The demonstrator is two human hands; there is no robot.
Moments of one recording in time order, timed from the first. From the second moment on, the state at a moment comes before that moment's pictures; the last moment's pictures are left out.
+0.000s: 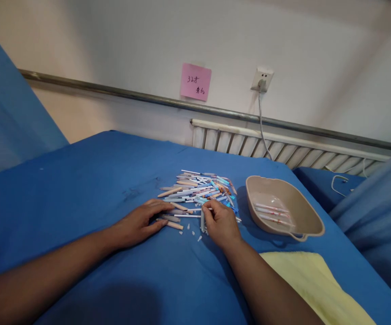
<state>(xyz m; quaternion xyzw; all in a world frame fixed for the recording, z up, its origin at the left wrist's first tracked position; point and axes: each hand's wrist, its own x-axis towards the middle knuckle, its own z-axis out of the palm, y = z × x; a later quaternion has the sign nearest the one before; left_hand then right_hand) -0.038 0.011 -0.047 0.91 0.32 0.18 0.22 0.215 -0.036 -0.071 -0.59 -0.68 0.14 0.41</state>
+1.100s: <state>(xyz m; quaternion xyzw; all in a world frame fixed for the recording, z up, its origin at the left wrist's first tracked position) -0.038 -0.006 -0.032 0.91 0.33 0.16 0.18 0.216 -0.035 -0.065 -0.54 -0.56 0.33 0.53</state>
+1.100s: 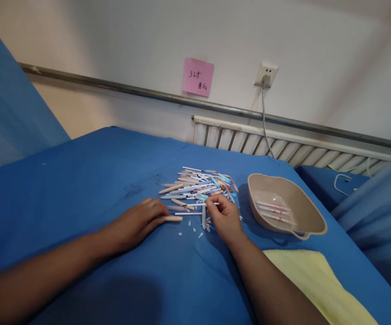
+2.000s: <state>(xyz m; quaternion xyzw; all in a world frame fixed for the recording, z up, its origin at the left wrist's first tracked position) -0.036 -0.010 -0.029 0.88 0.36 0.18 0.27 0.204 -0.051 -0.059 -0.50 -0.70 0.28 0.43</state>
